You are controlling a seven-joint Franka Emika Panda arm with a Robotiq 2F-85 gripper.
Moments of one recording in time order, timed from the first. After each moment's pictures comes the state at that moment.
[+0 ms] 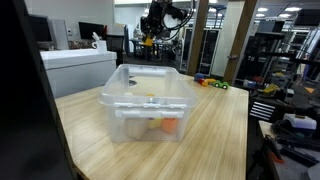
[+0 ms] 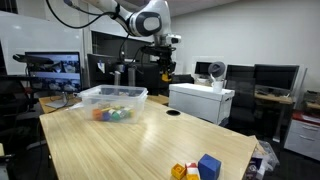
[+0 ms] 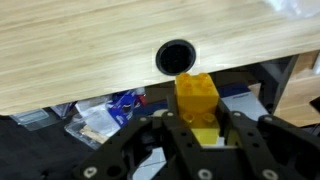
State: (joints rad) arm -0.31 0.39 0.02 -1.55 0.16 2.28 -0.05
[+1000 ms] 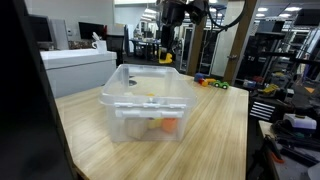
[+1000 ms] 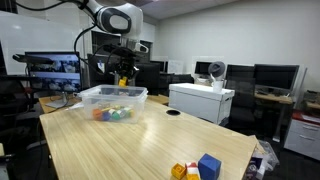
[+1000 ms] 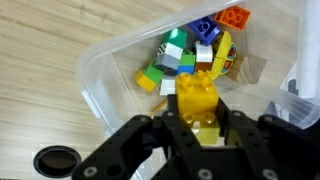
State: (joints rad) arm -0.16 0.07 0.00 -2.00 0.26 2.05 -0.52
